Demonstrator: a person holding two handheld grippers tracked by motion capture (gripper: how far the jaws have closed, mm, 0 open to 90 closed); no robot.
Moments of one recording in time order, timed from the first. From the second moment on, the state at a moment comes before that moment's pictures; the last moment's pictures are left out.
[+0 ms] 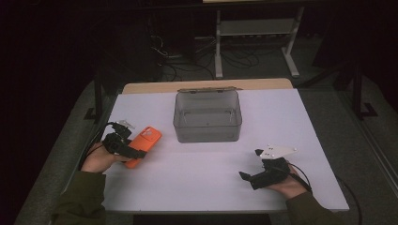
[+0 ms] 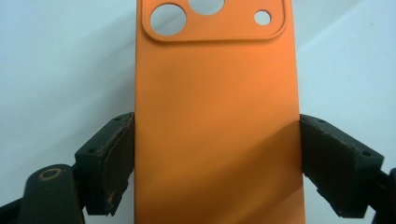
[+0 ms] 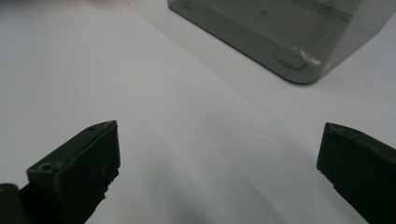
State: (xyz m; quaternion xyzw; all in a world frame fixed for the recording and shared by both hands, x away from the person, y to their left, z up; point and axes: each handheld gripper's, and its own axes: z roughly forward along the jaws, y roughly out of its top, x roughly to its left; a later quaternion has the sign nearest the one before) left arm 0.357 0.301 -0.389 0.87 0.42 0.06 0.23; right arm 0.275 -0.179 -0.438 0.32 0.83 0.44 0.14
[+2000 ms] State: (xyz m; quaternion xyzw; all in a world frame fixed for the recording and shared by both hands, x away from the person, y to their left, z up) left arm 0.331 0.190 -0.390 0.93 0.28 0.01 0.25; right arm 0.275 -0.178 -0.439 0.32 0.83 0.44 0.13
